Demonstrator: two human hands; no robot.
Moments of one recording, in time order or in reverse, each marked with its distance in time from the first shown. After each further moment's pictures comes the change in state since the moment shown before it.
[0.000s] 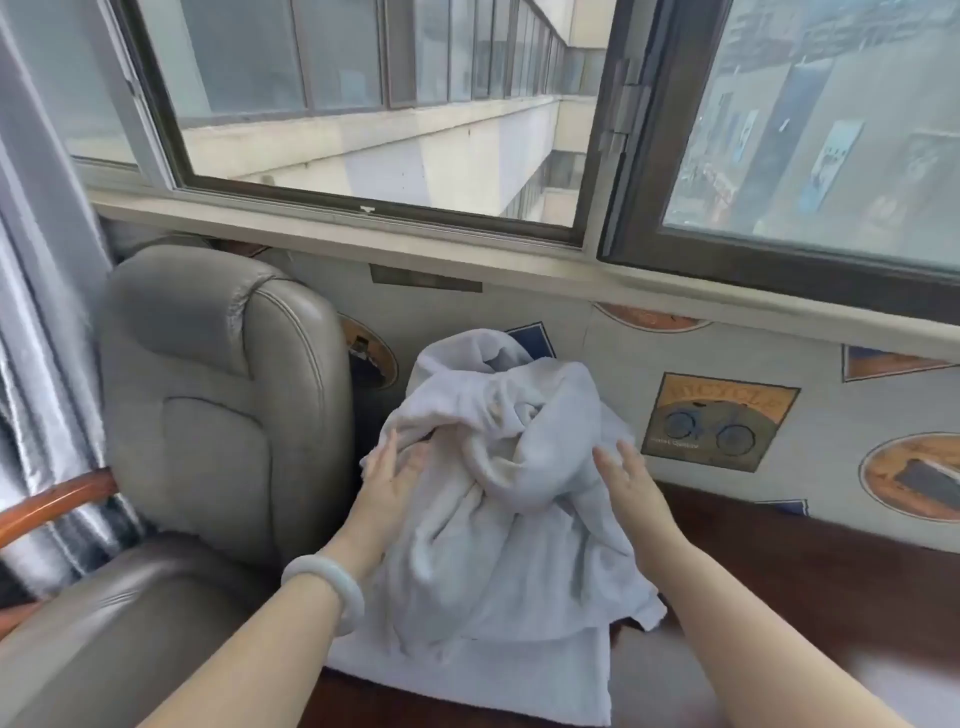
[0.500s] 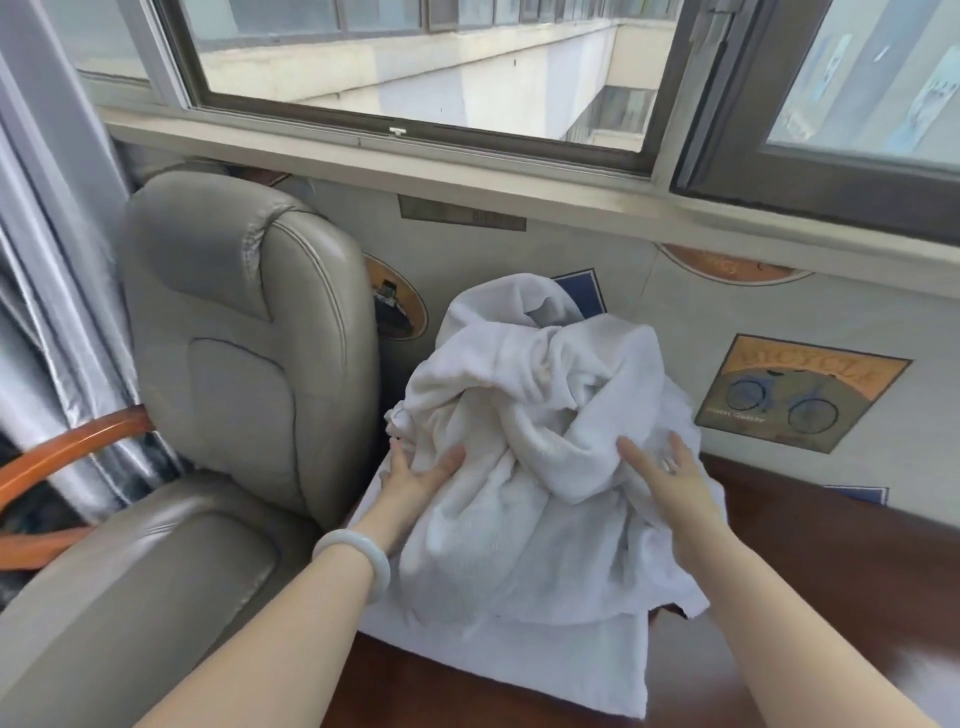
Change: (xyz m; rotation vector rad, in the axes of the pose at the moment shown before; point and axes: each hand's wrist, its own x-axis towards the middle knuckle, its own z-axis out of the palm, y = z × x) left_hand 0.007 -0.052 0.014 -0.016 0.040 -0.444; right_hand 0.047 0.055 0.006 0.002 0.019 0.137
